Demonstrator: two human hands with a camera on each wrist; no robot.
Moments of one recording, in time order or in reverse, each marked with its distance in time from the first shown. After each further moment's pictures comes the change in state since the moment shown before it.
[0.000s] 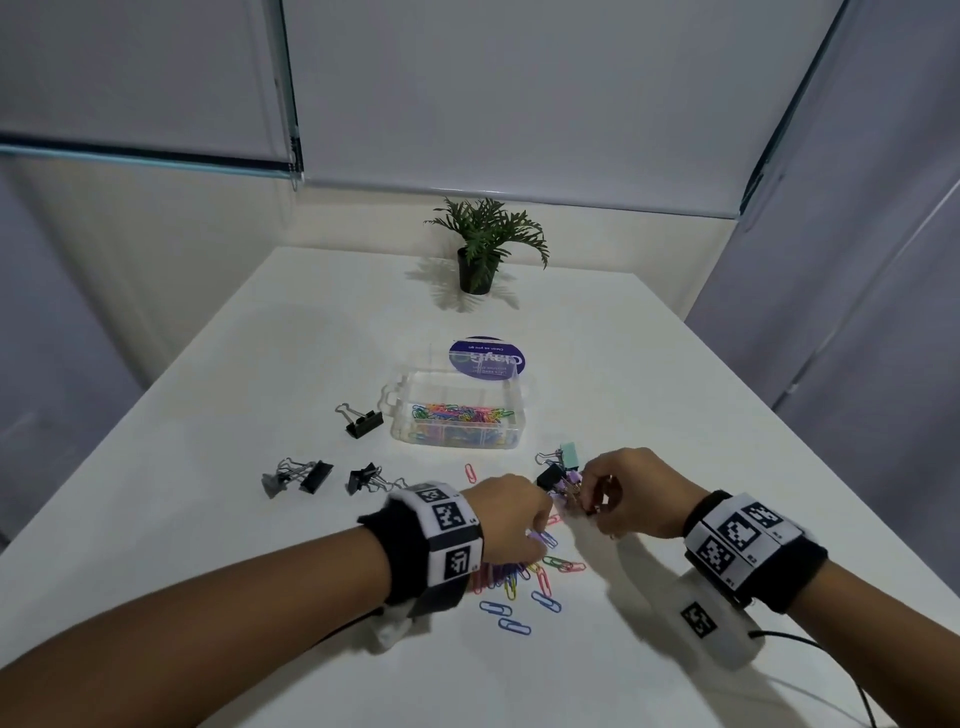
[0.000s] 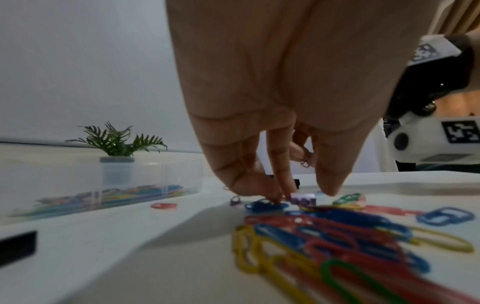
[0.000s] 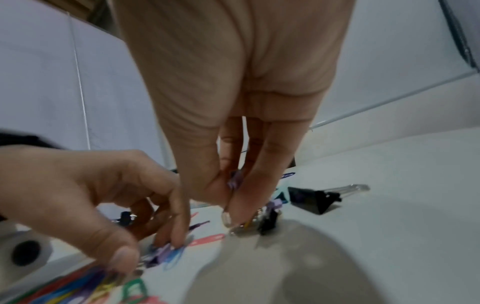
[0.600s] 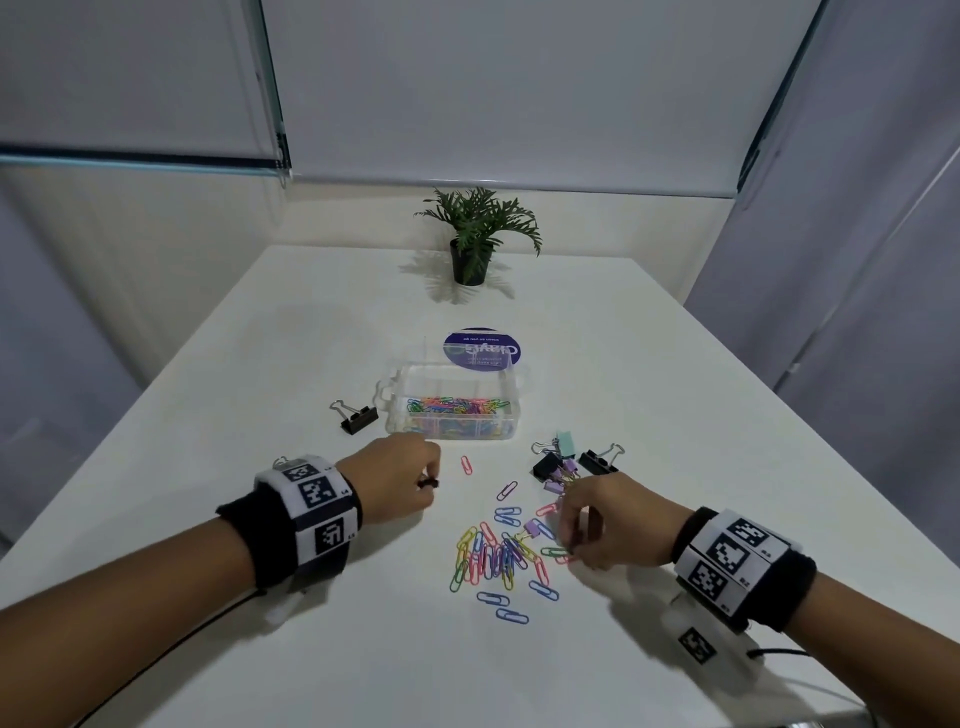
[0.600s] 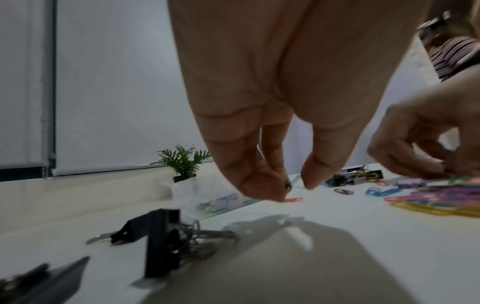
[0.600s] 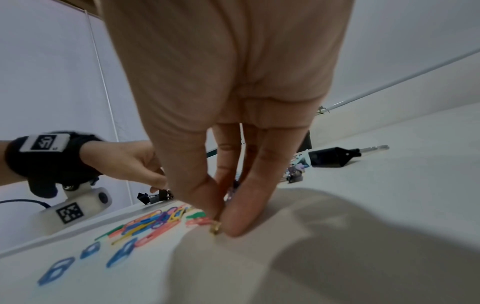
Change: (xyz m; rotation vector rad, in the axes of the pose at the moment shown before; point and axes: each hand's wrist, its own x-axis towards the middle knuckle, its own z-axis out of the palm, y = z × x) left_hand -0.039 -0.072 -0.024 0.087 0.123 -0.193; right_hand -0.008 0.005 0.032 0.005 -0.123 -0.126
